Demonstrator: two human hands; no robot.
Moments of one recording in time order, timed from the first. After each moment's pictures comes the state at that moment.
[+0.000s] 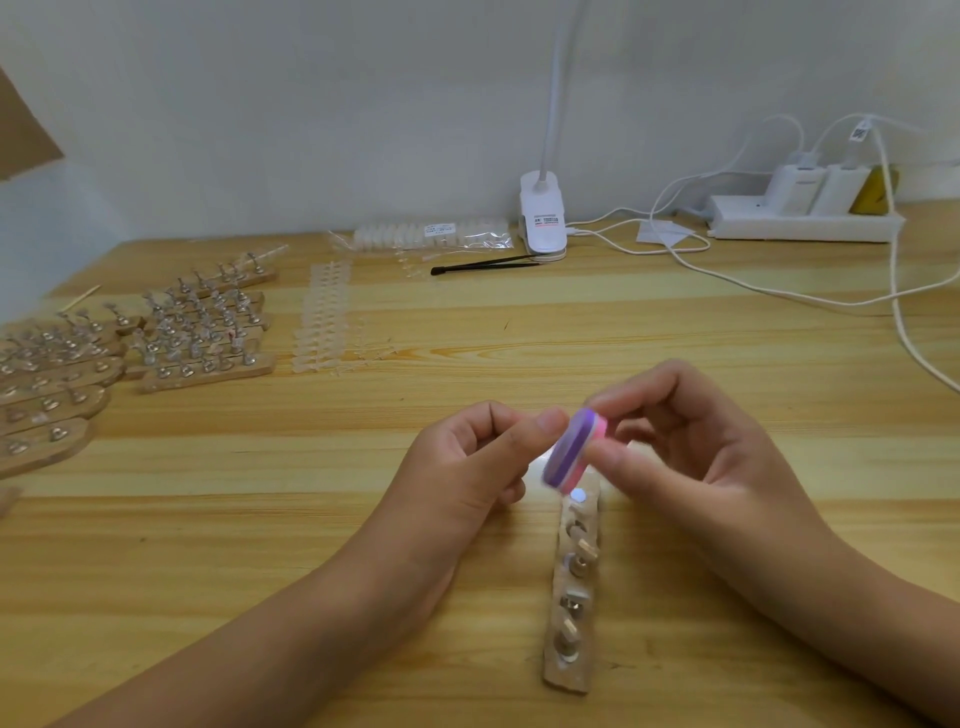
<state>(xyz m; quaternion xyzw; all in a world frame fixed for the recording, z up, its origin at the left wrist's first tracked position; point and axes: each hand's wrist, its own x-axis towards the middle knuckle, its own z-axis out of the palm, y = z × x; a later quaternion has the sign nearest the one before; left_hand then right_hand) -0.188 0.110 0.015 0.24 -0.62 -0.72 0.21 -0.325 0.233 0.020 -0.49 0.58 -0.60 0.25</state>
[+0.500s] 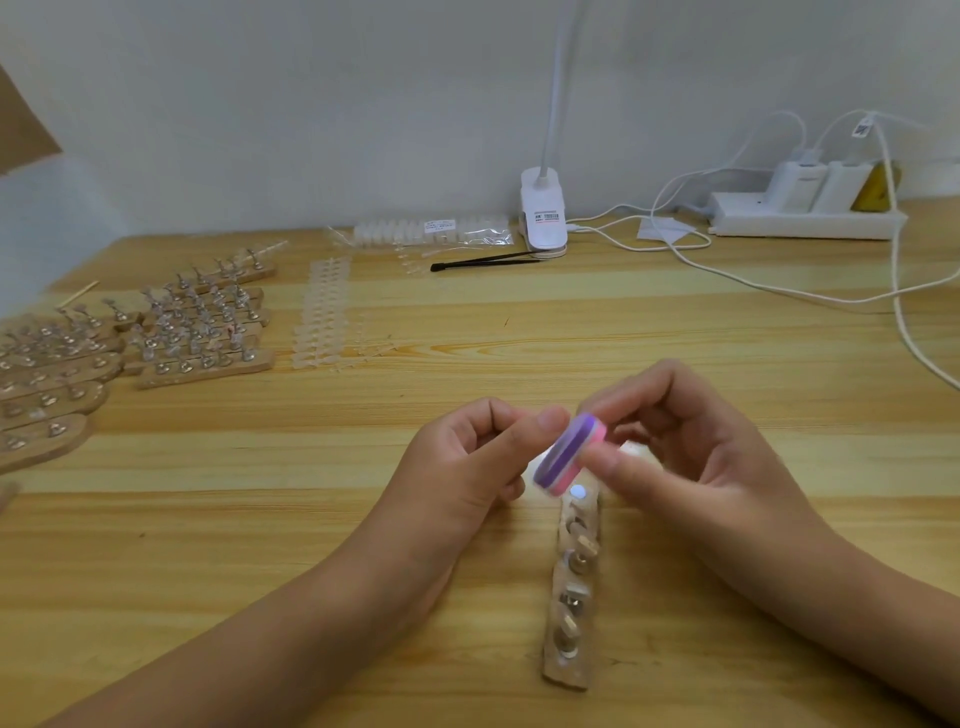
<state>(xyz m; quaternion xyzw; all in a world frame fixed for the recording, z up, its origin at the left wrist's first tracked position) -0.189 0.110 0.015 0.23 -0.63 -0.71 0.22 -0.325 0.233 0.019 -0.50 0.57 -0.60 0.25</state>
